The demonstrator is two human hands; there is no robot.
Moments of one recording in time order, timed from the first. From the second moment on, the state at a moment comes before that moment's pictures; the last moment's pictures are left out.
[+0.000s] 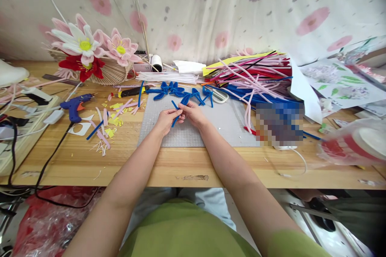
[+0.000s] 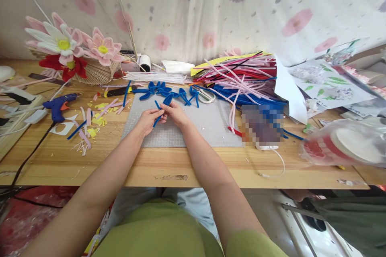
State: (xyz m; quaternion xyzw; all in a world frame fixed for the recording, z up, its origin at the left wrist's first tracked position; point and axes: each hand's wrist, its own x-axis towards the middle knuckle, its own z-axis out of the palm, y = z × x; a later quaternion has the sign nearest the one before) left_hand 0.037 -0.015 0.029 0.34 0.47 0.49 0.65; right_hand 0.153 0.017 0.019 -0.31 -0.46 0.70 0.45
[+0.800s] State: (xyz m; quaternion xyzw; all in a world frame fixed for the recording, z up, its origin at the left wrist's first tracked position) left_hand 0.031 -0.007 0.008 0.47 0.60 0.51 0.40; right_hand 0.142 0.003 0.040 -0.48 -0.75 0.19 0.41
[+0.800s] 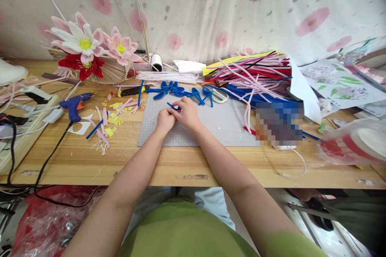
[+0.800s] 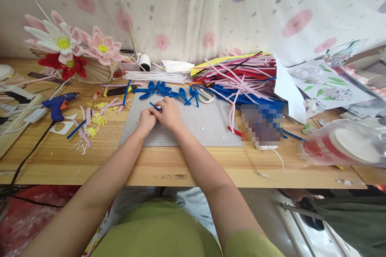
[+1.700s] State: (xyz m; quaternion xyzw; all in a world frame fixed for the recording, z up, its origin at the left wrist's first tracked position) left_hand 0.031 -0.010 0.037 0.16 0.40 0.57 0.70; right_hand 0.135 0.008 0.013 -0.48 -0.51 0.46 0.54
